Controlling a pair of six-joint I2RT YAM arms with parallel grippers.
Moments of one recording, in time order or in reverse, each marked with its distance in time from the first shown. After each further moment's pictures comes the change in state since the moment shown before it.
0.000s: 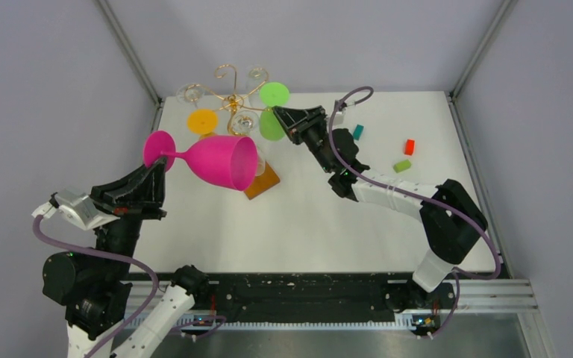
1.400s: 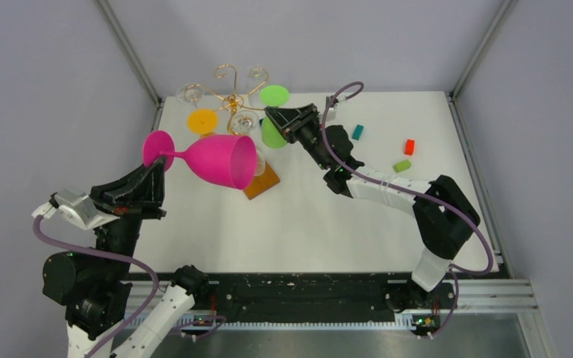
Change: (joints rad) left arm 0.000 0.000 0.000 0.000 -0.008 0.008; right arm 0.006 0.055 0.060 -0.004 -0.078 -0.024
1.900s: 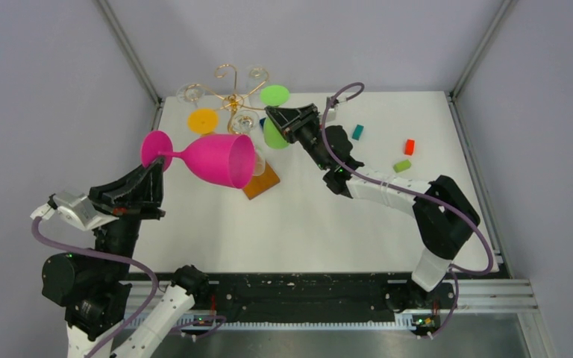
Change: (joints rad) left arm 0.000 -0.002 0.000 -0.002 -0.011 0.003; right arm 0.000 0.000 0.000 -0.004 0.027 0.000
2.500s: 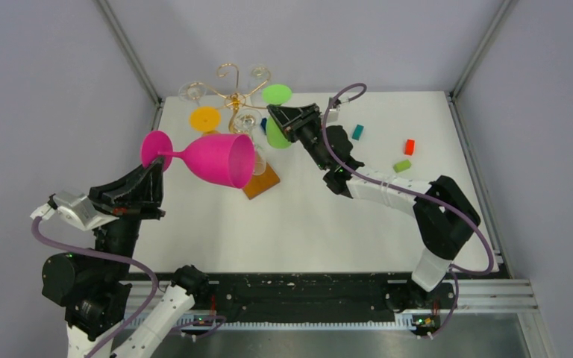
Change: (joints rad) left arm 0.000 -0.002 0.000 -0.001 -0.003 0.000; right arm 0.000 -0.003 0.000 -0.003 0.040 0.000
